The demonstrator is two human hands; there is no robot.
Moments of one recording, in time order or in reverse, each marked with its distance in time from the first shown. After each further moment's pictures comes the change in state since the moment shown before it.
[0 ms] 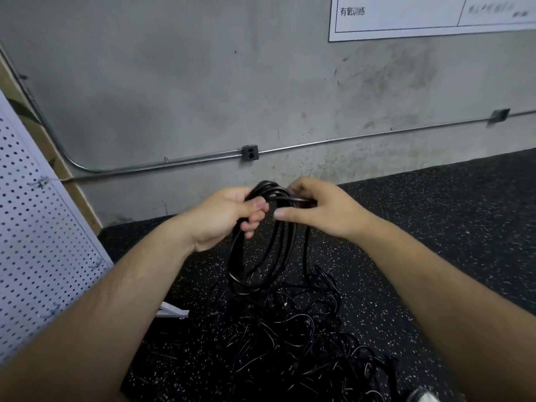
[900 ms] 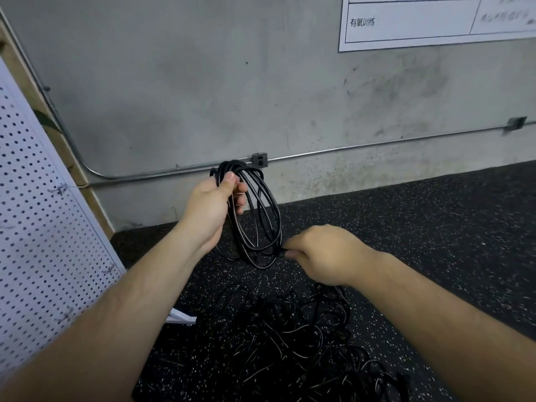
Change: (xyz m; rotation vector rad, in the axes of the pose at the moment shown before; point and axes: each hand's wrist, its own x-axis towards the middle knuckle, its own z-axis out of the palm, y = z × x) left_hand 0.005 0.008 -0.012 -0.206 0.618 0.210; right_hand -0.017 -0.006 0.030 -0.694 -0.280 -0.148
